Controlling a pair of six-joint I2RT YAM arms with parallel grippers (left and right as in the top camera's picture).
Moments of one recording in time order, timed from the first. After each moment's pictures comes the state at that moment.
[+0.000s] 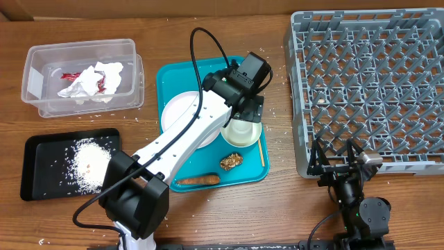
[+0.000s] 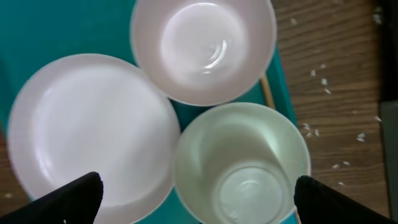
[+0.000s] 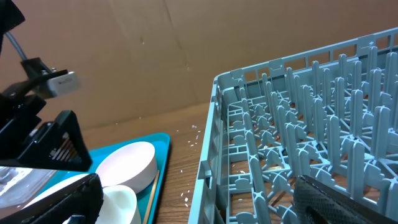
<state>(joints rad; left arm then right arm) -0.65 1.91 1.68 -1.01 -0.21 -0.47 0.12 0.01 0.02 -0.04 -0.03 0.30</state>
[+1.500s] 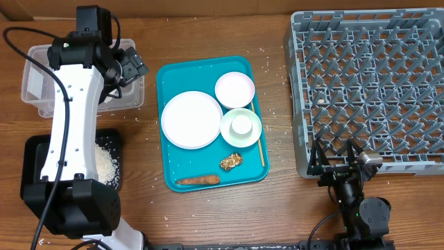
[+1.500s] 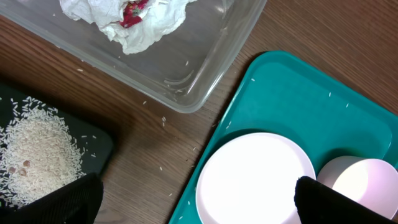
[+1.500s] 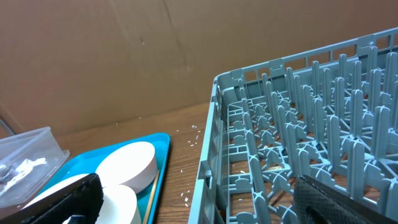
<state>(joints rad) 0.05 1.79 1.82 -1.23 -0.06 -0.57 0.12 0.01 0.02 -0.03 -0.03 0.30</state>
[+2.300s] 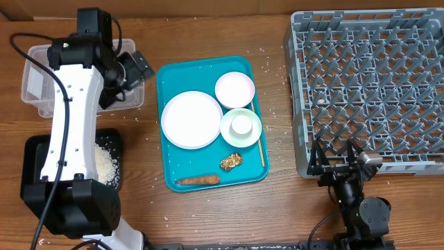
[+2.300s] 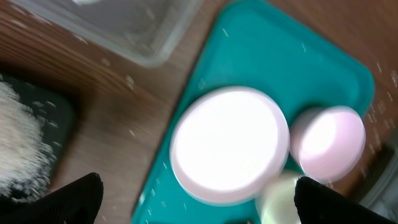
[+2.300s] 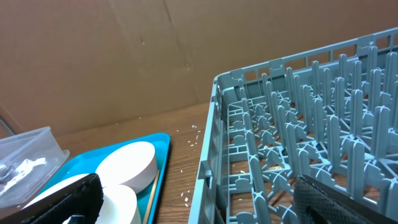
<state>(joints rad) 0.05 1.79 1.82 -1.30 0.12 -0.56 0.12 0.01 0.02 -0.04 -0.03 0.30</state>
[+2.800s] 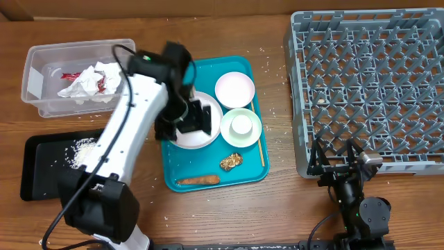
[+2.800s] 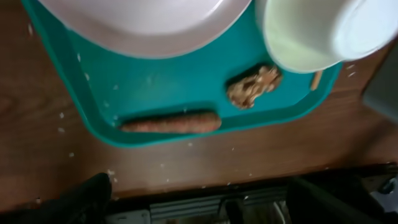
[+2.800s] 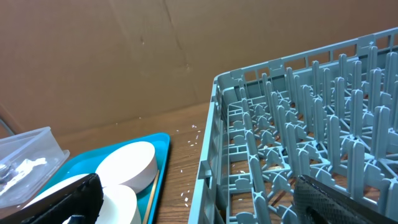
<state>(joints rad) -0.31 1.79 1.62 -1.49 0.26 -0.38 0.12 0.01 0.02 -0.03 -0.03 0.30</state>
